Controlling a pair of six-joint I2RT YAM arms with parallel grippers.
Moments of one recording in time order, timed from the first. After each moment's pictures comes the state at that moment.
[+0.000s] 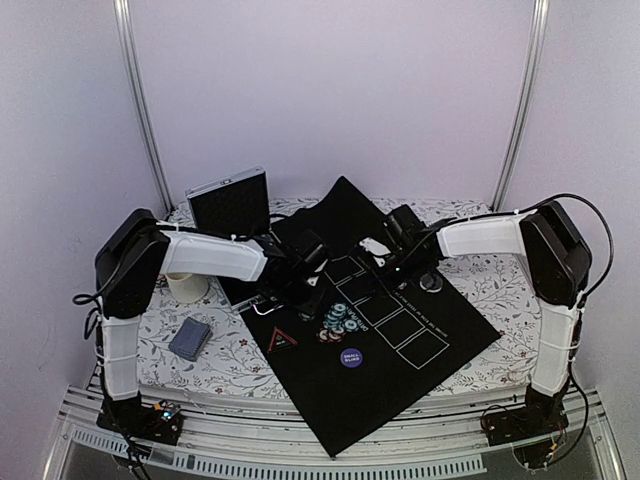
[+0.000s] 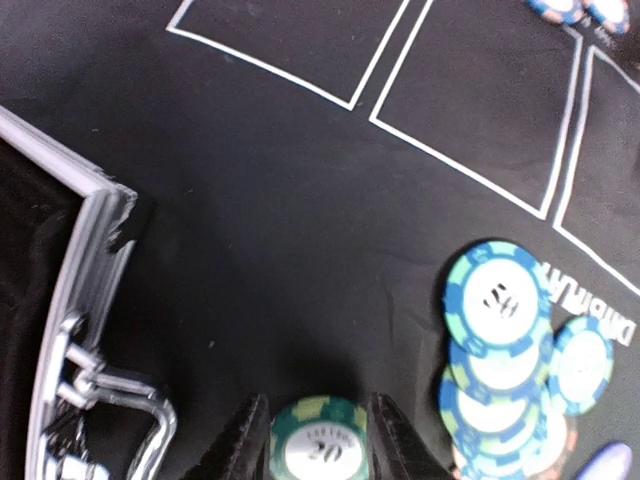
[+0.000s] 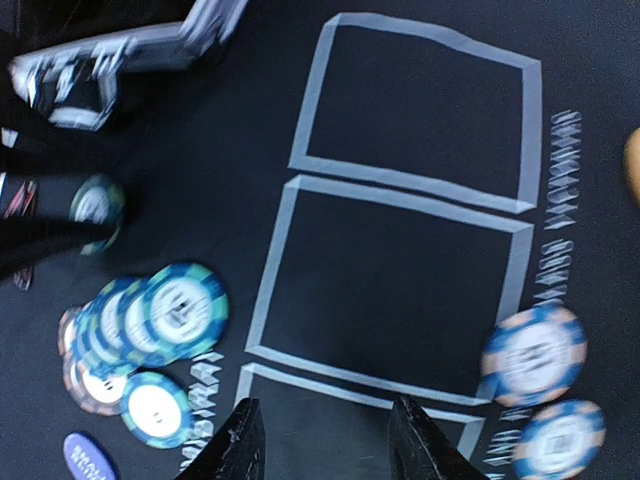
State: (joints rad) left arm -0.88 2.07 1.41 -0.46 -0.16 -0.34; right arm 0.62 1.99 1.35 -0.40 -0.28 -0.10
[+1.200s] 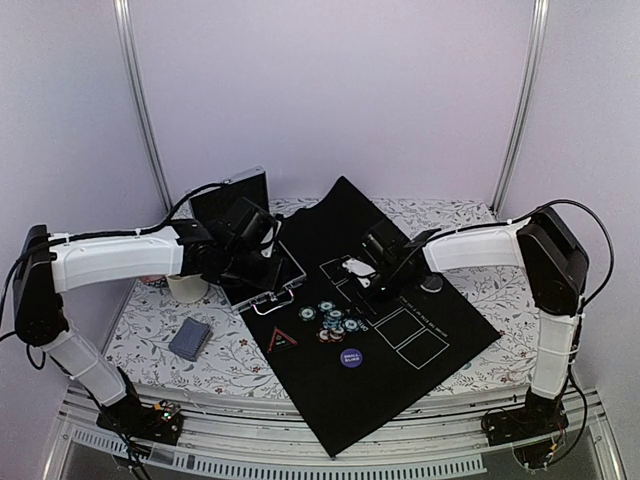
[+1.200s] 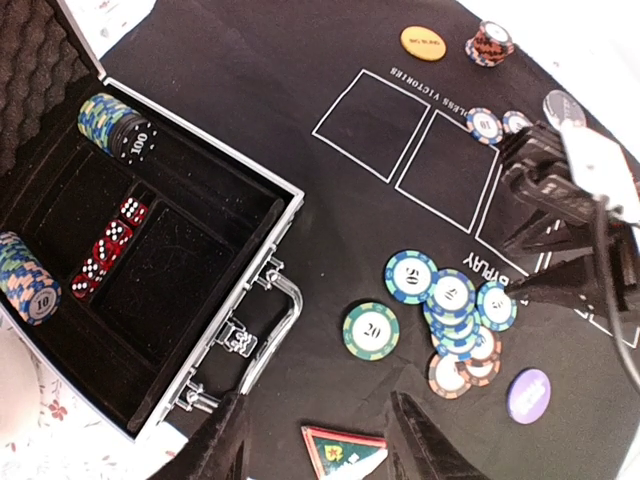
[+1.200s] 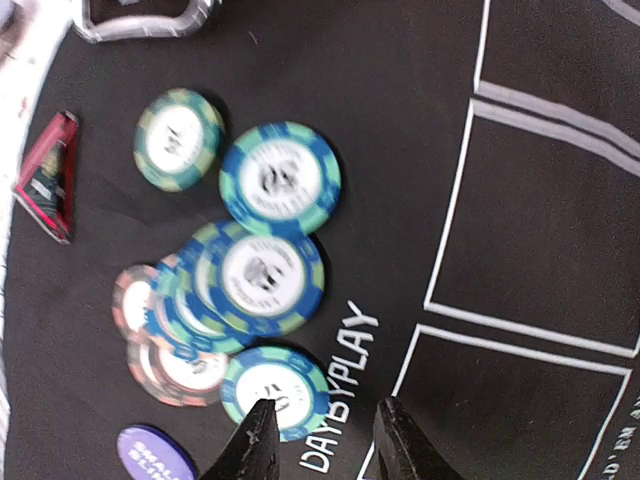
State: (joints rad) left arm -0.82 1.57 1.16 -0.46 -0.20 -0.37; right arm 0.78 1.97 1.33 -0.46 -0.24 -0.01
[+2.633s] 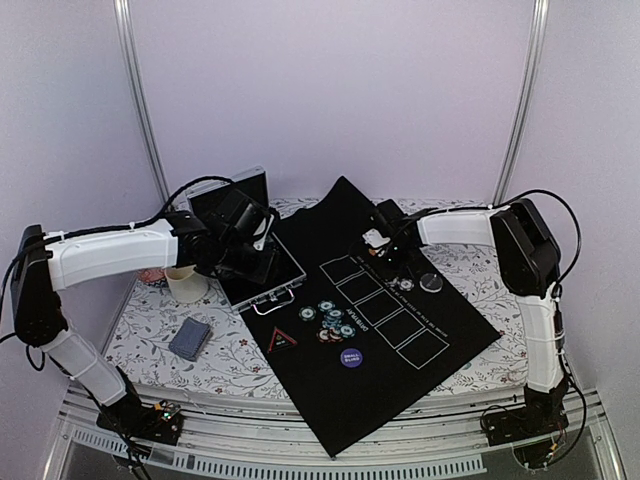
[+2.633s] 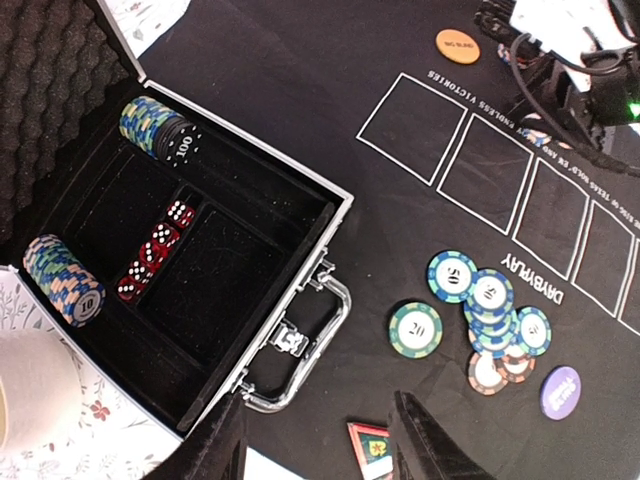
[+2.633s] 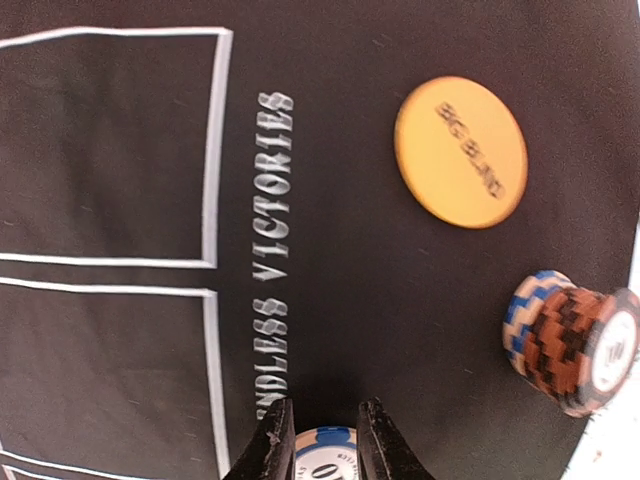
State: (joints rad) left arm -0.78 1.56 1.18 -0.52 -0.22 -0.30; right arm 0.60 2.21 1.63 -0.57 0.16 -0.11
